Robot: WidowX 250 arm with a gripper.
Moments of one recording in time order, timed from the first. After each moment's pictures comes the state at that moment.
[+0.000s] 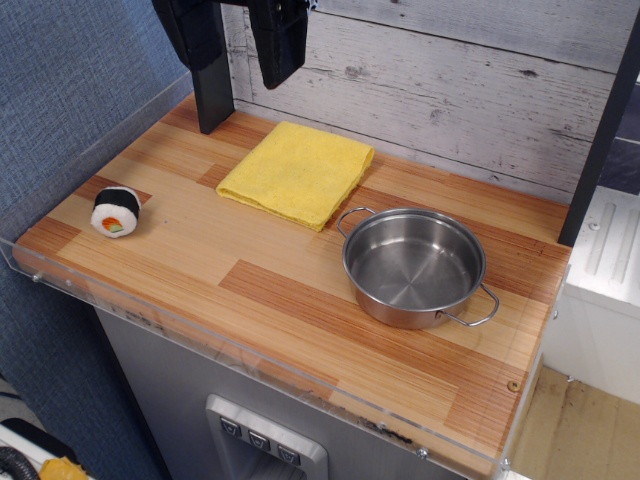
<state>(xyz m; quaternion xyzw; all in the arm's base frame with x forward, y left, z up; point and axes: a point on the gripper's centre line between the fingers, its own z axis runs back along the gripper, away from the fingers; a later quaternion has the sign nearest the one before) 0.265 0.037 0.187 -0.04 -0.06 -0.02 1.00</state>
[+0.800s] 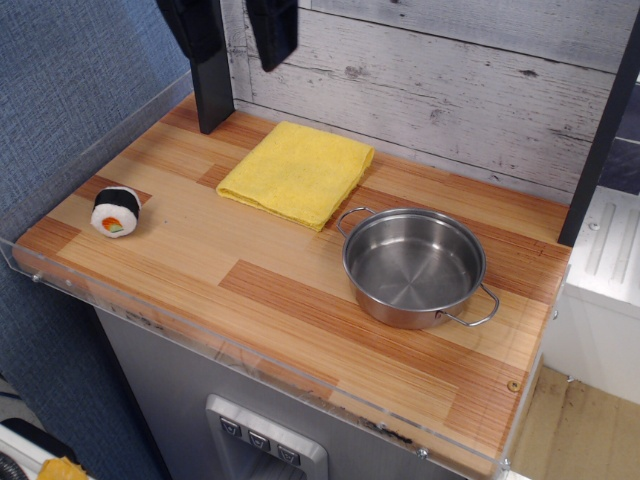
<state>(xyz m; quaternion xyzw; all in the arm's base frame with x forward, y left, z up) 0.291 0.062 0.176 -0.07 -0.06 0.00 1.00</state>
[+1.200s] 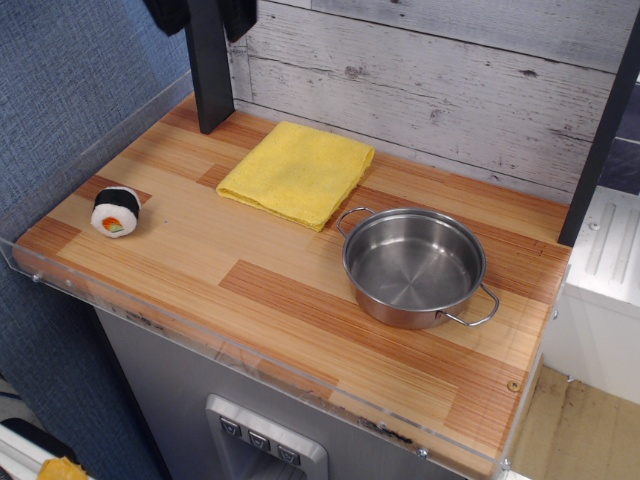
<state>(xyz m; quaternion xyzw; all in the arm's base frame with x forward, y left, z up) 0.331 0.116 0.161 -0.04 -0.07 0.02 1.00</state>
